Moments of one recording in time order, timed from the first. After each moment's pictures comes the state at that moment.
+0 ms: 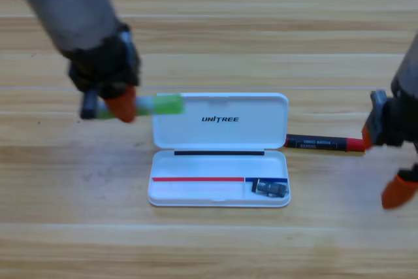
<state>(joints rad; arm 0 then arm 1) -0.80 1.86 -1.61 1.08 0.10 0.71 0.77 1.85 -1.42 1.06 0.05 -0.78</state>
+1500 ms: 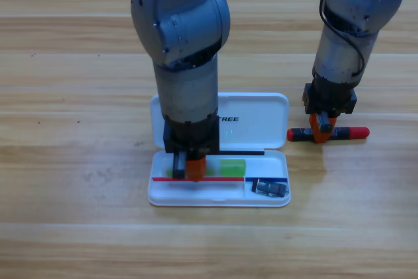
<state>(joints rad) -0.92 2.20 -1.75 1.05 0.07 0.60 0.64 2.31 -1.82 1.02 -0.01 -0.99</state>
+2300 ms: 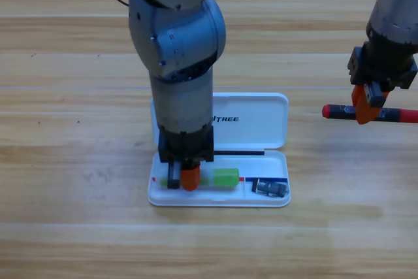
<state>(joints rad) -0.92 2.20 -1.70 1.02 0.07 0.58 0.64 2.04 -1.76 1.20 0.01 -0.88</state>
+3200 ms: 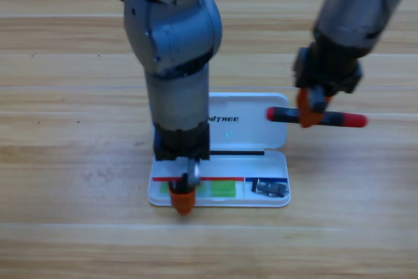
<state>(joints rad) -0.92 2.17 -1.70 1.04 0.07 0.58 0.80 2.07 -1.87 1.20 0.05 -0.78</state>
